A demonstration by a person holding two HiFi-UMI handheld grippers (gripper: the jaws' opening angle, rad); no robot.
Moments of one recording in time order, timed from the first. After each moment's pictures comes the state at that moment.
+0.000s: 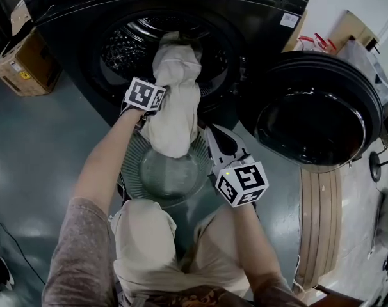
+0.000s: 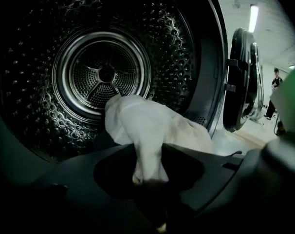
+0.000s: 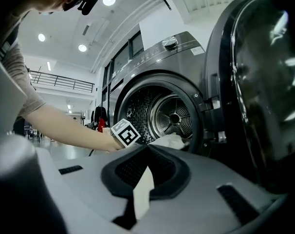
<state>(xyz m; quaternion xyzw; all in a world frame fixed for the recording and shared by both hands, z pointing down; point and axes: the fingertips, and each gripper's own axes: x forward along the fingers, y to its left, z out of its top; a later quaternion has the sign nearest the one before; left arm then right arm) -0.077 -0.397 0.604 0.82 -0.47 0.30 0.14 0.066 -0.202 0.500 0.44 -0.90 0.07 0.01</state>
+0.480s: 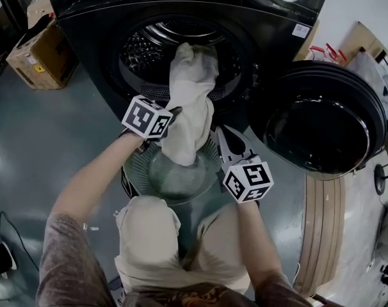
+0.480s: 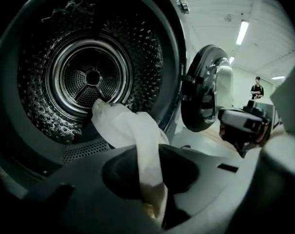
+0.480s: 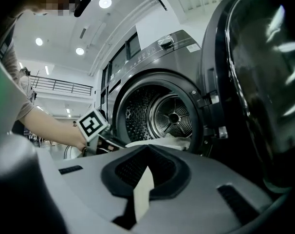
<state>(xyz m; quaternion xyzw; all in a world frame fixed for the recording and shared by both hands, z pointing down) -0.052 -0.289 0.563 0.87 -0.38 0.28 0.16 0.066 -0.210 0.505 0.44 -0.89 0.08 -0.01</state>
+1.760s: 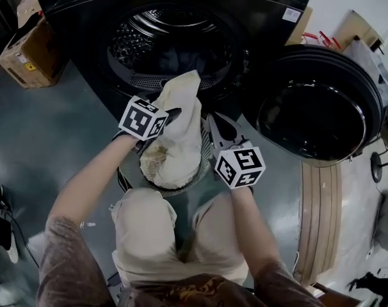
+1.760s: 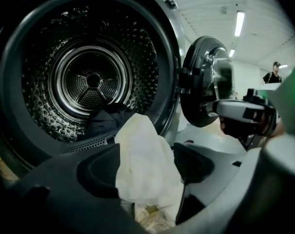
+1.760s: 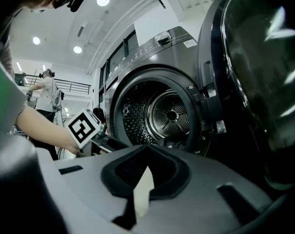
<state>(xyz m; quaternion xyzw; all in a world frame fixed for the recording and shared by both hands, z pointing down) -0.047 -0.276 0.575 0.86 -0.41 0.29 0.12 0.065 -0.215 0.515 0.45 -0.89 0.09 0.00</state>
